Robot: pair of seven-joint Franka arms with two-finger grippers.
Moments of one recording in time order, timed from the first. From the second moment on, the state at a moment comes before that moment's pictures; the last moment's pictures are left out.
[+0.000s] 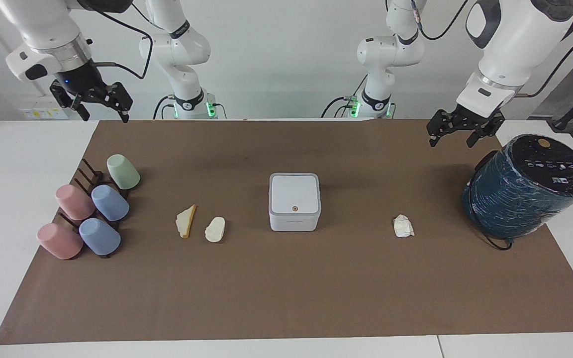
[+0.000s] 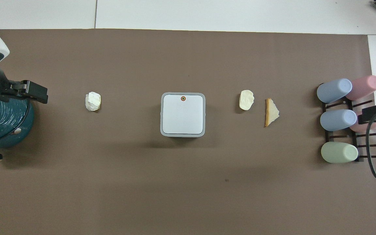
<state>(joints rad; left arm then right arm) -0.04 0.06 -0.07 -1.51 0.01 1.56 -0.01 0.01 -0.08 -0.07 -1.61 -0.03 1.49 0.01</state>
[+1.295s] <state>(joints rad) -0.15 0.06 -0.09 -1.51 0.01 1.59 -0.12 0.01 -0.08 -0.07 -1.61 -0.03 1.49 0.01</state>
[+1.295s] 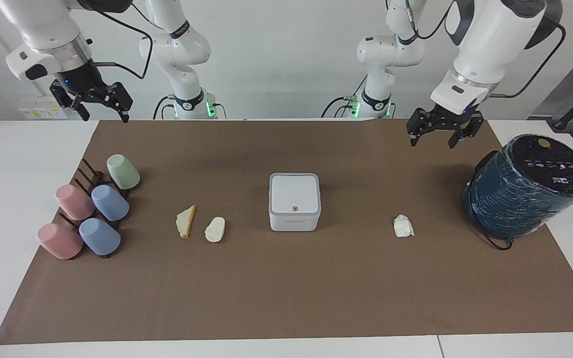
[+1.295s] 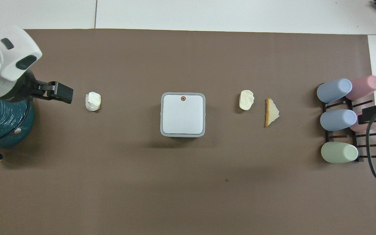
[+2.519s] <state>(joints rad) -0.49 0.13 -0.10 -1.73 -0.09 2.12 -0.63 0.01 -0.08 -0.07 -1.61 -0.03 1.49 0.01</state>
